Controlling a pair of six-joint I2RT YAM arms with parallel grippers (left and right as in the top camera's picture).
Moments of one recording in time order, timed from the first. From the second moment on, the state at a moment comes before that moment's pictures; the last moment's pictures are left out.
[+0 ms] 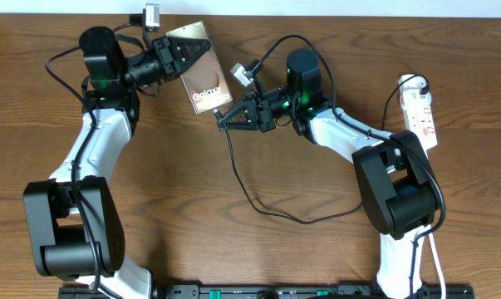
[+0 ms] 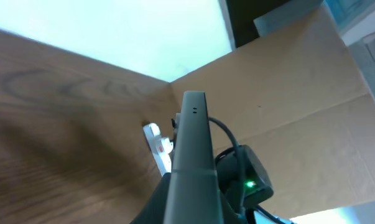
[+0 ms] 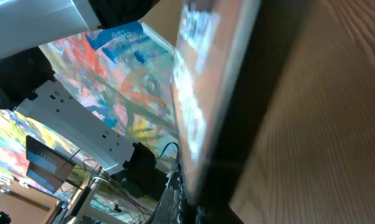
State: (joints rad) left arm 0.06 1.77 1.19 0.50 1.16 -0.99; right arm 0.44 2.11 1.33 0.62 -1.53 0.65
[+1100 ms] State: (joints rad) left arm 0.08 1.77 1.19 0.64 1.04 -1.07; right arm 0.44 2.11 1.33 0.83 -1.39 0.94
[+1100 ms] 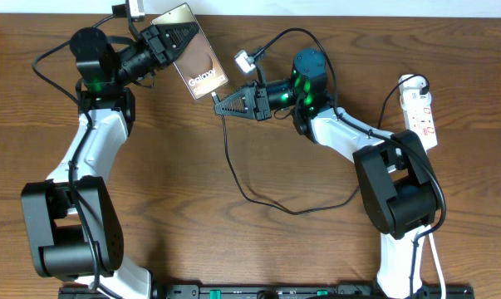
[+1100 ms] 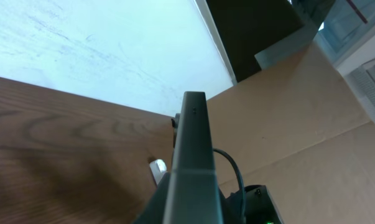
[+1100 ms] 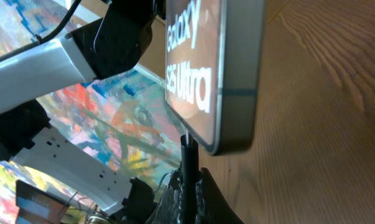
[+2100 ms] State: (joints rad) left arm 0.09 1.77 1.19 0.64 1.05 -1.09; right arm 0.44 2.11 1.33 0.83 -1.38 0.96
